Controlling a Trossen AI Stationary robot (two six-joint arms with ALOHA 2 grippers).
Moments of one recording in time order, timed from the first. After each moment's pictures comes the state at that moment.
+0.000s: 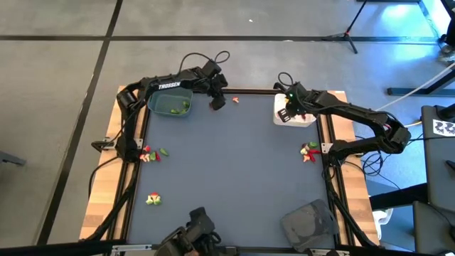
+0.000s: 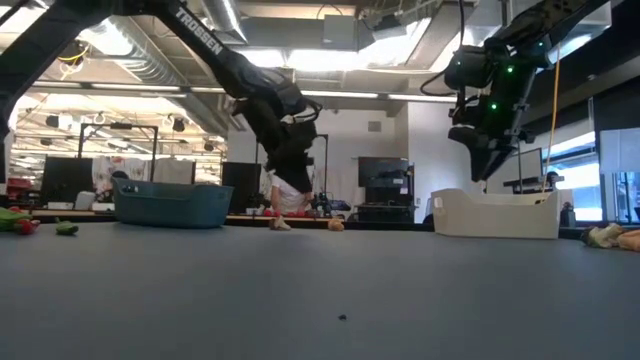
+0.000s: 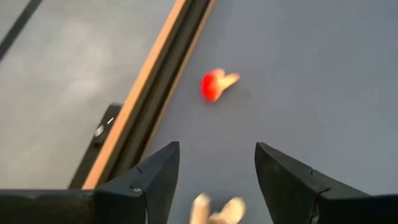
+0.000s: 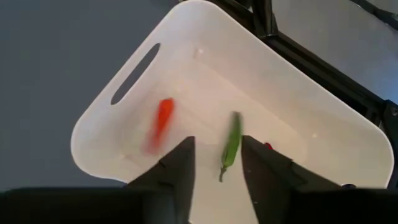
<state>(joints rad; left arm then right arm) 0.72 2.00 1.48 -0.45 0.15 0.30 -0.69 1.26 0.85 -0.68 0.28 0.24</state>
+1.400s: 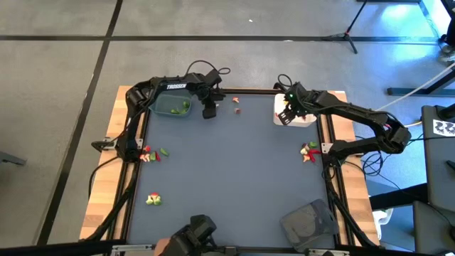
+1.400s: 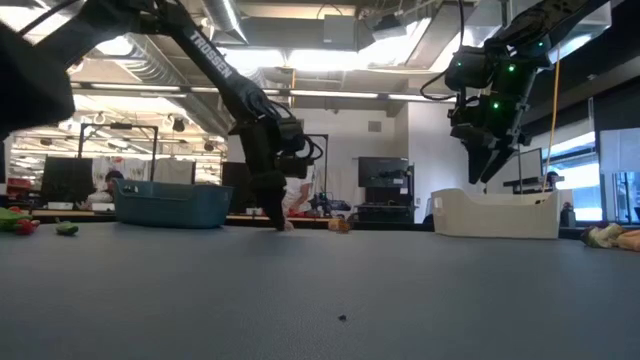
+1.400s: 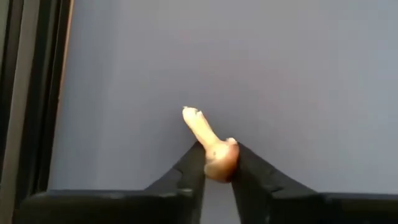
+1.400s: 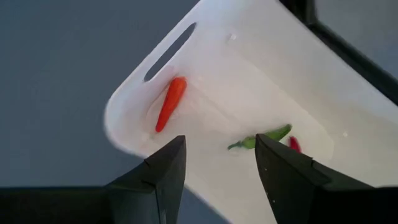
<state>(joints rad) 0.72 2.13 1.48 -0.64 0.17 0.55 -0.68 1.26 0.85 -0.71 0.17 0.17</state>
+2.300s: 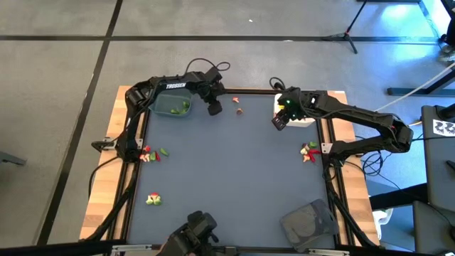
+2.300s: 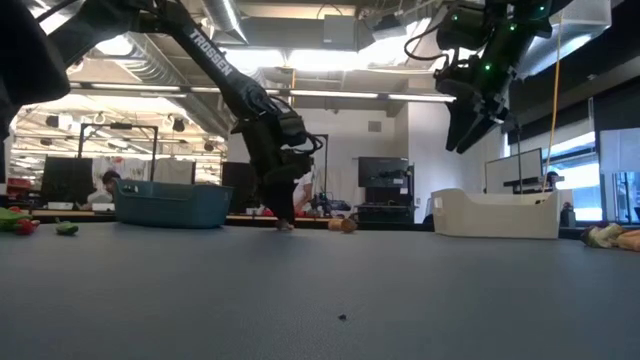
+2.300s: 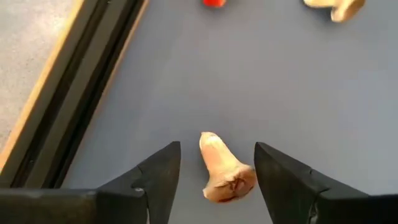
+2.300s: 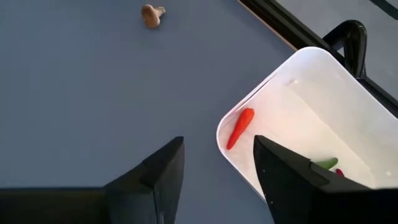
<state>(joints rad) 0.73 2.12 1.50 -0.58 0.16 0.28 -0.48 1.22 0.97 -0.76 0.16 0.26</state>
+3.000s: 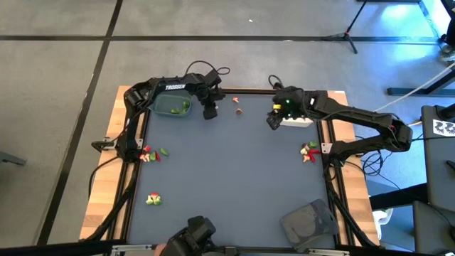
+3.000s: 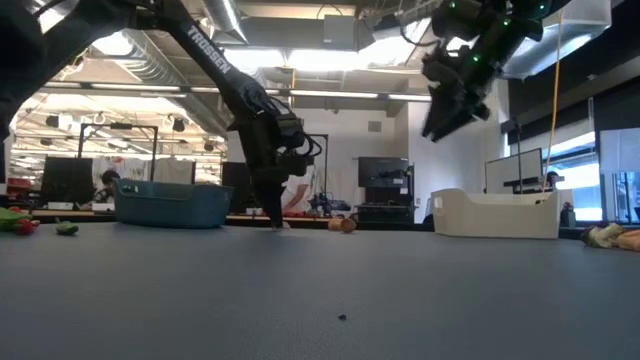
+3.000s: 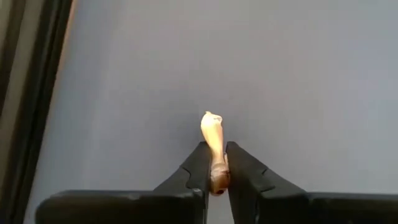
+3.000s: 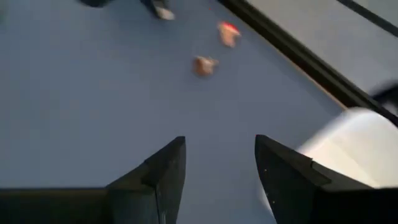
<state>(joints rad) 0.71 2.08 1.47 -0.66 0.16 0.45 -0.42 1.23 0.96 -0.55 0.09 0.22</state>
